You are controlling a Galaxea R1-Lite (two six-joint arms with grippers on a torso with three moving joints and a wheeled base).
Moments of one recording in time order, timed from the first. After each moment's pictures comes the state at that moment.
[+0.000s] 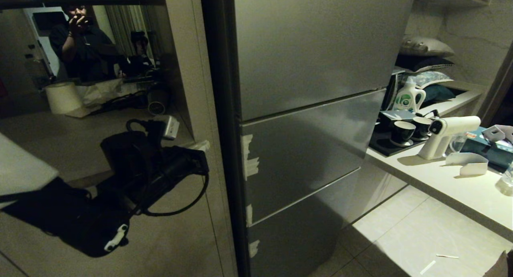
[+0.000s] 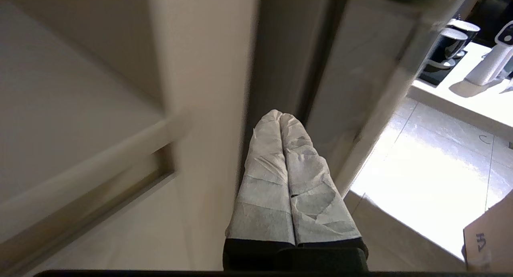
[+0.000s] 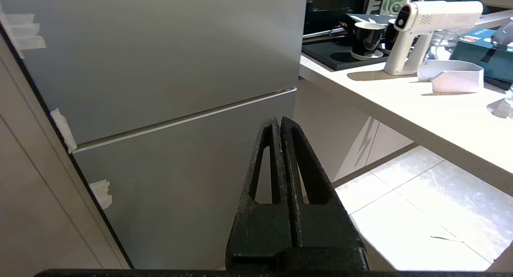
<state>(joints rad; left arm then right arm) -0.36 1.92 -0.69 -1.21 -0.03 -0.05 0.00 0.00 0.00 -0.08 -0.01 0.02</state>
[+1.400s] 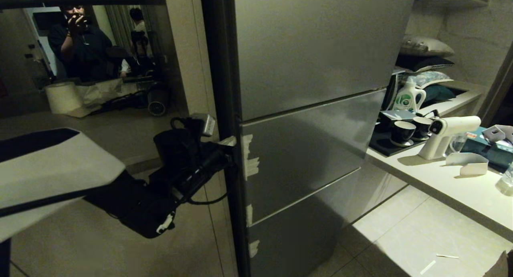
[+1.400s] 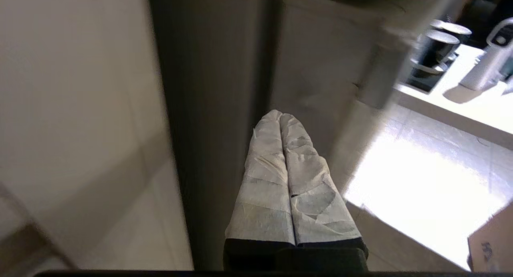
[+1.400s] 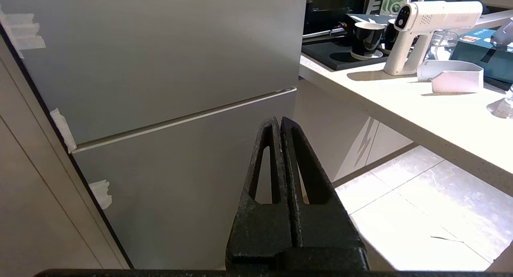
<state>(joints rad) -0.48 2.09 -0.91 -1.21 0.05 -0.03 0.00 0.00 0.00 -0.09 -0.01 0.02</state>
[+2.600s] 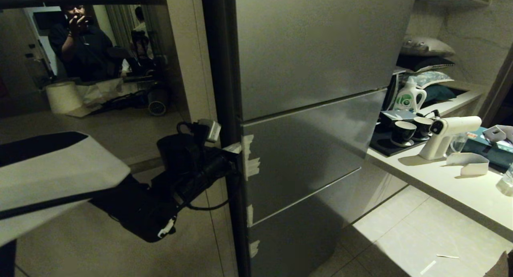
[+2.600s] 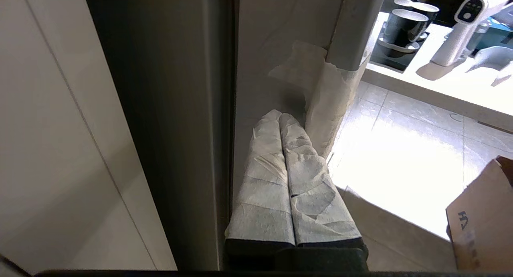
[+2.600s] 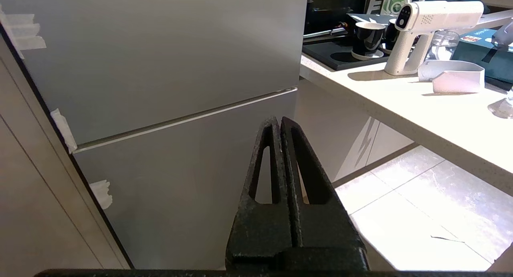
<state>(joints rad) -0.51 2.10 -0.88 -1.22 -0.07 -0.02 0.00 0.00 0.00 -0.08 -0.01 0.02</state>
